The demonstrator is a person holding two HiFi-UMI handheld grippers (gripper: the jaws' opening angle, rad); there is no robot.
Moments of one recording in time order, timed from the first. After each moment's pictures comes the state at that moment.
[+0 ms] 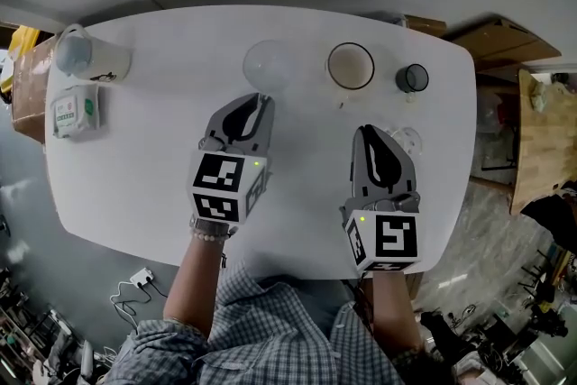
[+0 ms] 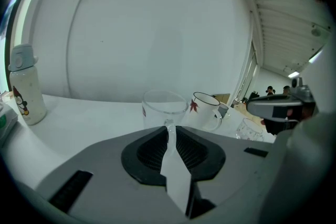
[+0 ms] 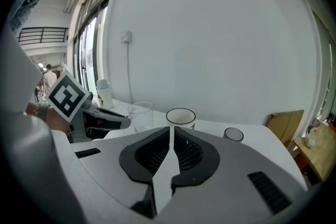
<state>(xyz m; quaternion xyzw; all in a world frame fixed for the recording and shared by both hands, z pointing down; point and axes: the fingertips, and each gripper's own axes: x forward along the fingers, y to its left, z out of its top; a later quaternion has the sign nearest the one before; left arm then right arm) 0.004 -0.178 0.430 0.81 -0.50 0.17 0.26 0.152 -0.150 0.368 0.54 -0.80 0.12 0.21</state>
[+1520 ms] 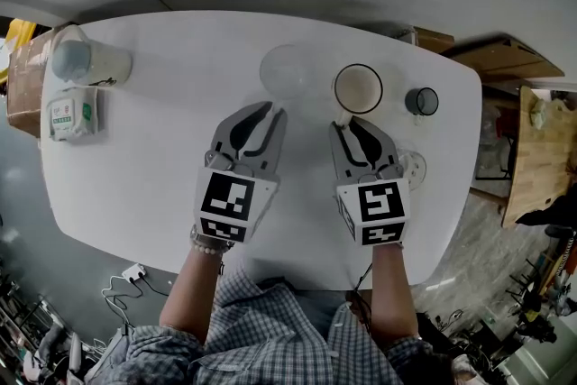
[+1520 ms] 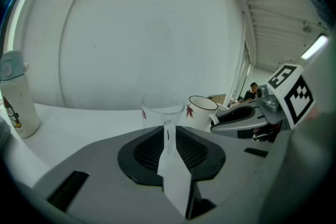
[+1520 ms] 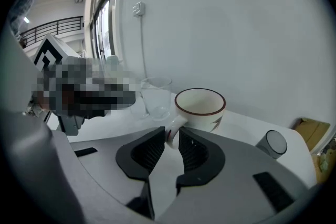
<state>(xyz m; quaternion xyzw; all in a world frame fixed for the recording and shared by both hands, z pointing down) 0.007 -0.191 0.419 0.83 -0.49 0.16 0.23 0.107 -0.188 0.433 0.43 -0.84 0.14 0.31</state>
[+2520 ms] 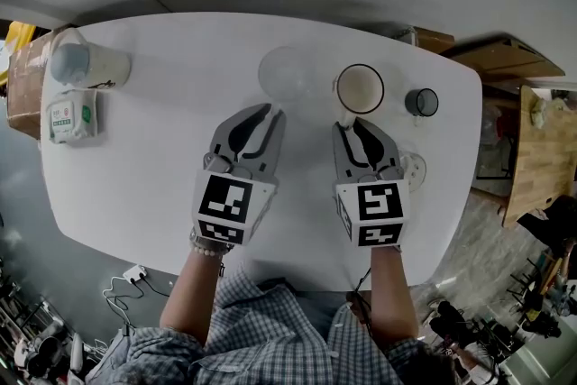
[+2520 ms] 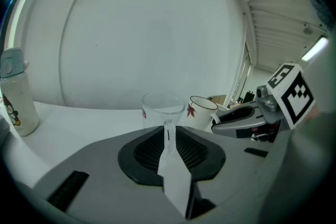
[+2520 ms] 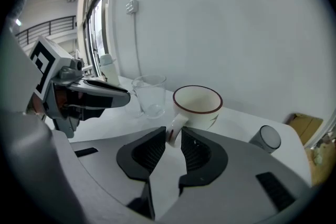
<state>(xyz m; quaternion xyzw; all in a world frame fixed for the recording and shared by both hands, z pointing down) 0.007 -0.190 0.422 0.83 -0.49 0.16 0.23 0.115 -0.190 0.436 0.46 -0.81 0.16 0.32</state>
